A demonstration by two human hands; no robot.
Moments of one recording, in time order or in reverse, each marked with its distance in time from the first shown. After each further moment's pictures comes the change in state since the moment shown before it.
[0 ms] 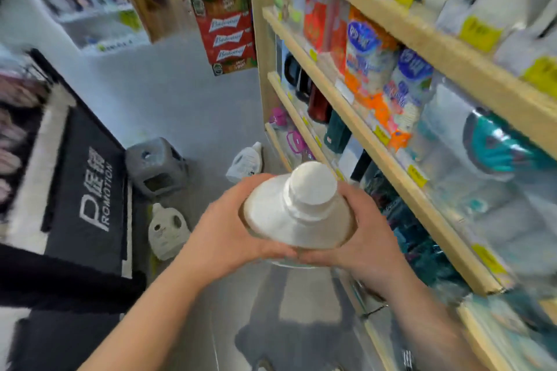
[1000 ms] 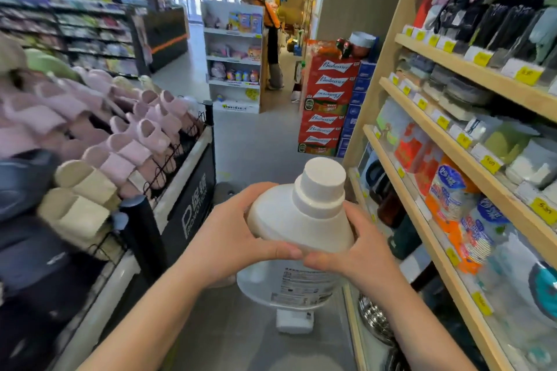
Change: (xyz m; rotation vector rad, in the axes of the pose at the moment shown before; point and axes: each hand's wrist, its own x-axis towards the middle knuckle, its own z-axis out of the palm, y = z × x) left_hand -0.172 0.064 -0.170 -0.089 0.439 -0.005; right_hand -0.031 -0.206 0.084 -0.023 -0.293 -0.329
